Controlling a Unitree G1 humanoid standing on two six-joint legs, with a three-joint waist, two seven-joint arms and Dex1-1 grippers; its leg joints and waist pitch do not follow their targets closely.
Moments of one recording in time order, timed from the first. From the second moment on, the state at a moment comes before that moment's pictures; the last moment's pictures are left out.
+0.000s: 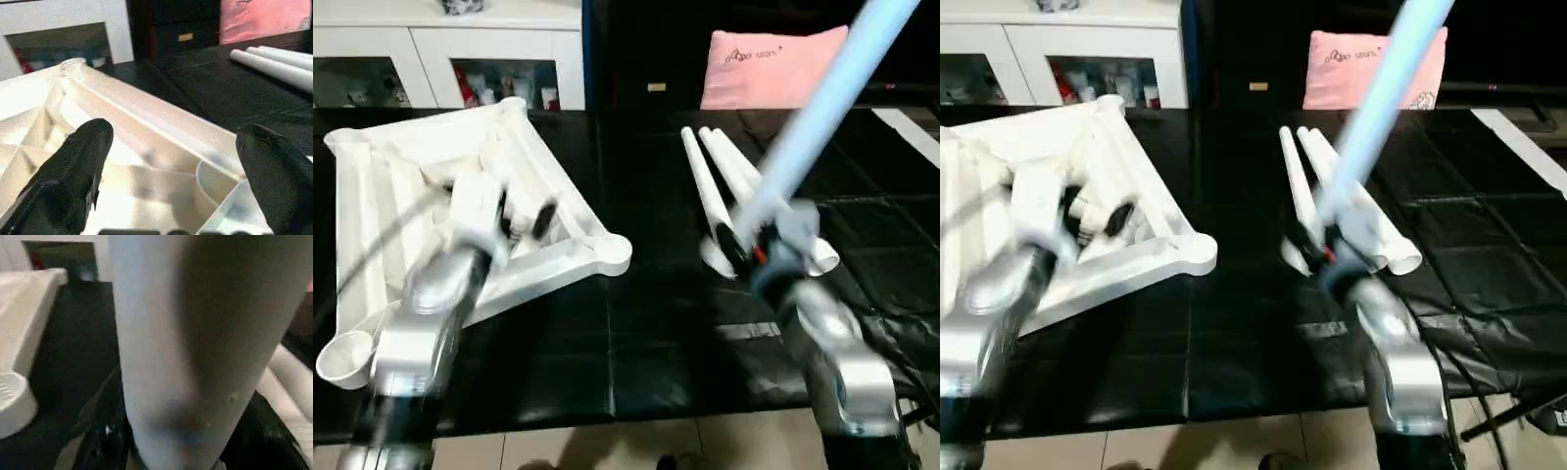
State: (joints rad) left arm -0.25 0.34 0.06 -0.03 -0.18 0.34 -0.25; right arm -0.16 -0.12 -0.04 -0.15 0.14 0.42 0.18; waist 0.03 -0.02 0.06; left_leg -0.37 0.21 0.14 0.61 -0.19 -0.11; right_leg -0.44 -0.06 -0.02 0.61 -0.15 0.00
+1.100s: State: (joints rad) left arm -0.19 0.28 0.06 -0.14 -0.16 0.35 -0.21; right arm -0.10 -0.09 -0.02 -0.19 0.19 0.38 0.21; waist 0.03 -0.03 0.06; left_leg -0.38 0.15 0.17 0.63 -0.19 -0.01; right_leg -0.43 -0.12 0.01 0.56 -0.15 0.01
